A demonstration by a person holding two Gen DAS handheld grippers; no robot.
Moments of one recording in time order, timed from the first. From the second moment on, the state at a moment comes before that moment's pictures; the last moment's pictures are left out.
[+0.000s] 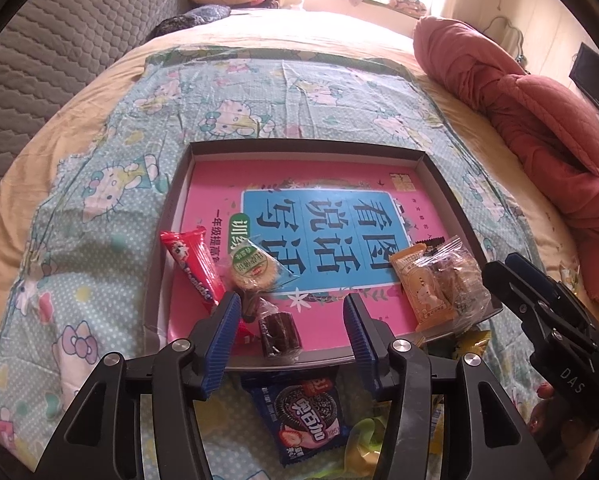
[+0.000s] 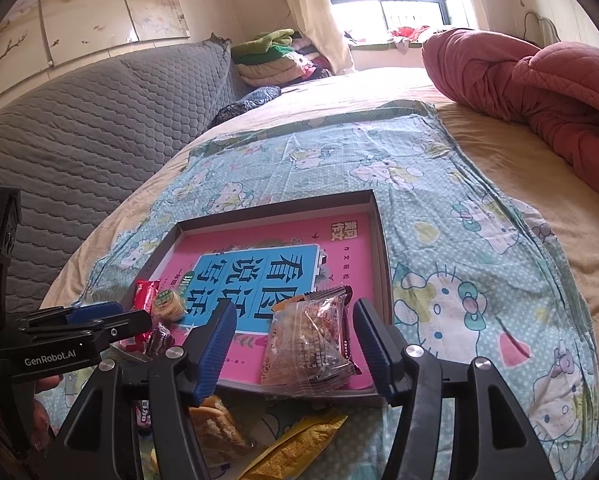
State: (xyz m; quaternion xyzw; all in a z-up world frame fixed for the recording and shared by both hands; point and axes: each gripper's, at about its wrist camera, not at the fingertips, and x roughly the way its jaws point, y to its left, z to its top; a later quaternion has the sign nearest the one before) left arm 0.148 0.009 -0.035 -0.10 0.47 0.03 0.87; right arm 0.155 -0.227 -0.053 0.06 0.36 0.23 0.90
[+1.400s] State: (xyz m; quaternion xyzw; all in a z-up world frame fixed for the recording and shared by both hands) left arm 0.095 0.010 -0.039 -0.09 0.50 -0.01 0.86; right arm 0.089 -0.214 -0.020 0.03 0.35 0.25 0.90
